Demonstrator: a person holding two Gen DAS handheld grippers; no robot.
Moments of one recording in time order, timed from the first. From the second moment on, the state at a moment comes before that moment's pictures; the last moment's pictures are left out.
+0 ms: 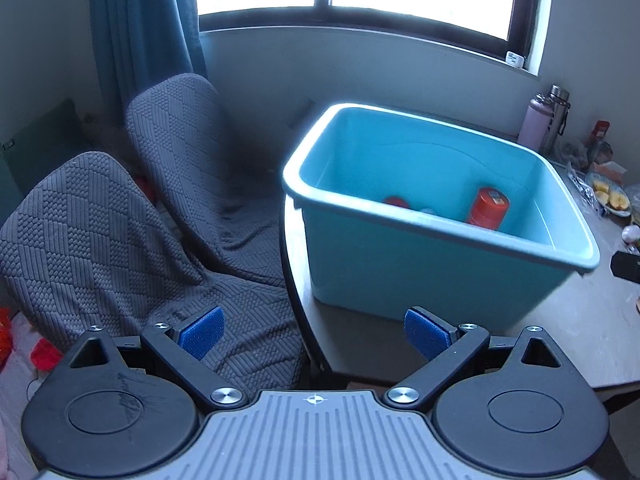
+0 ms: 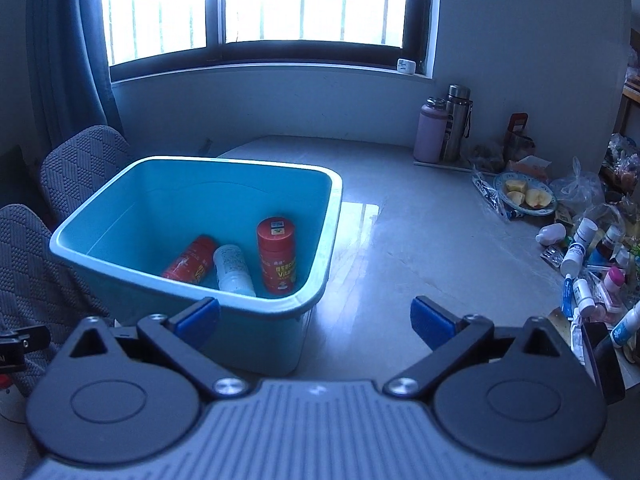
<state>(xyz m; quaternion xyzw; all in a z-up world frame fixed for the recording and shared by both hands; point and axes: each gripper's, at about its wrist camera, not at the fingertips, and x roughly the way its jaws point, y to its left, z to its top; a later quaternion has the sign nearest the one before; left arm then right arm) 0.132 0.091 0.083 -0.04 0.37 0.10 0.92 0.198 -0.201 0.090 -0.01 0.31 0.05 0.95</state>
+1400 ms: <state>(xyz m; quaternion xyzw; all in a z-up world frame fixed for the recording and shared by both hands) 0.301 0.076 0.160 -0.02 0.38 0.08 0.92 0.328 -0.218 0.112 0.04 0.33 0.08 0.94</state>
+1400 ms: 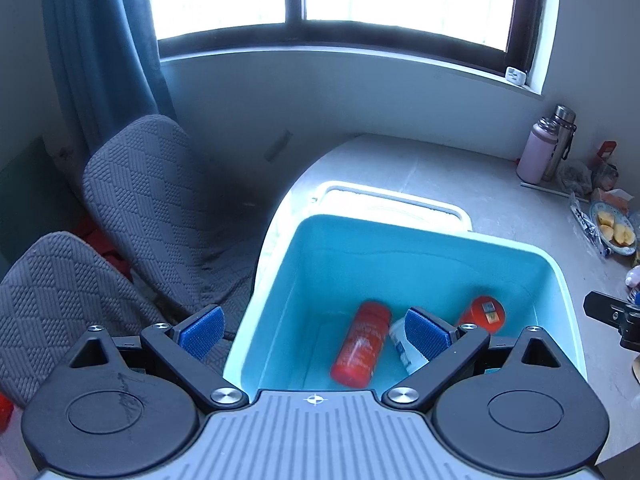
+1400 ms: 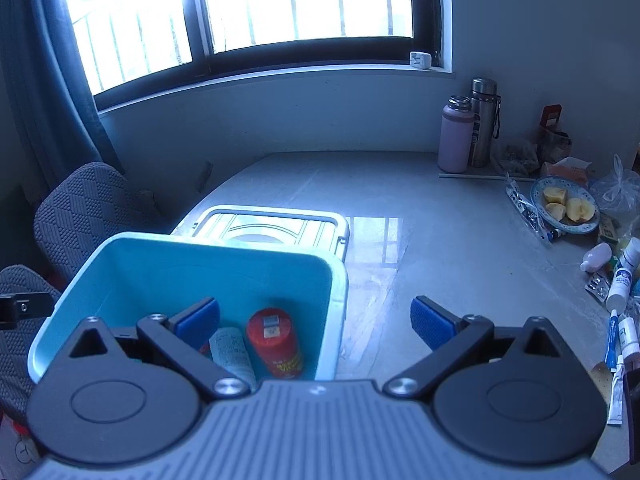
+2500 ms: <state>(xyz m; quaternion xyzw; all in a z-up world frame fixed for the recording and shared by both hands) 0.535 0.140 0.184 -0.02 0.40 -0.02 0.92 0.489 -0.169 0.141 0.05 0.35 0.01 0.94</state>
